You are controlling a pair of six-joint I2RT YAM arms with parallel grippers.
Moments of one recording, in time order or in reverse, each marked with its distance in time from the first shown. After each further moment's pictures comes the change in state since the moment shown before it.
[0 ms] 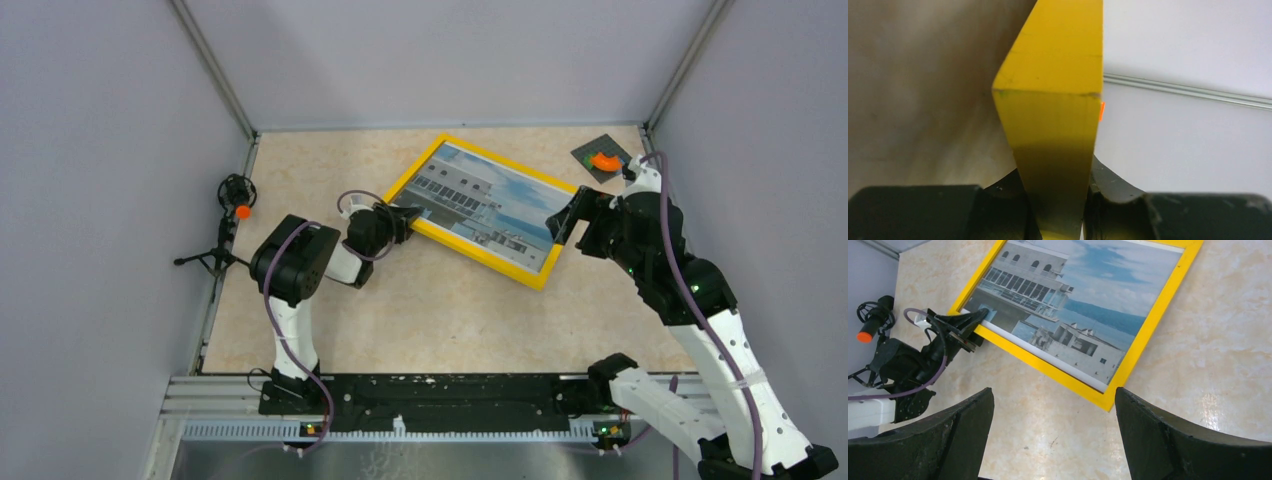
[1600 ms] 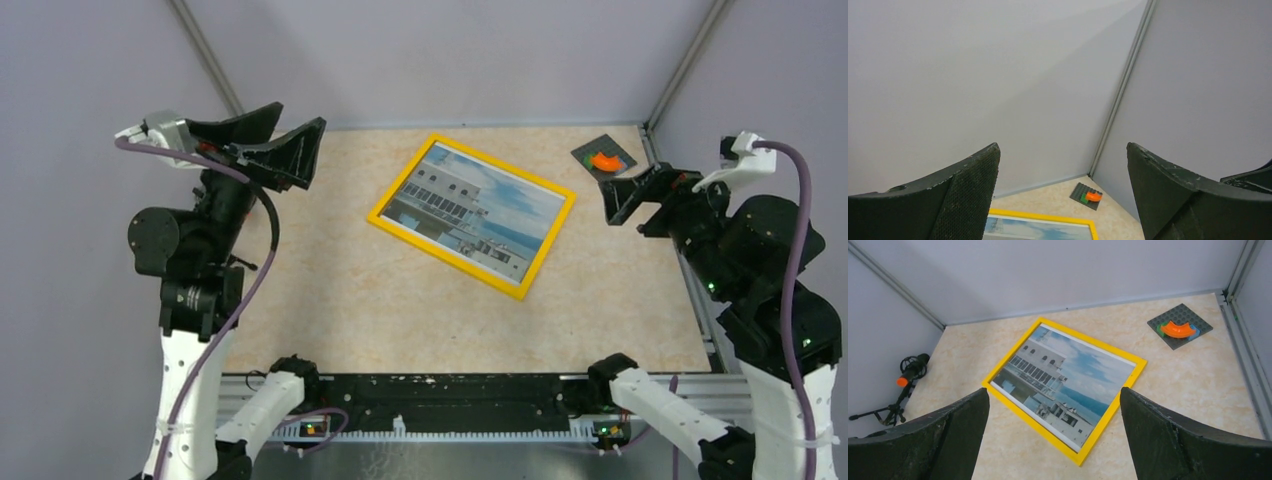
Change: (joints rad) left arm 0.235 -1.149 0.652 -1.000 0.236 1.027; right arm 0.000 0.004 0.456 -0.087 0.076 -0.225
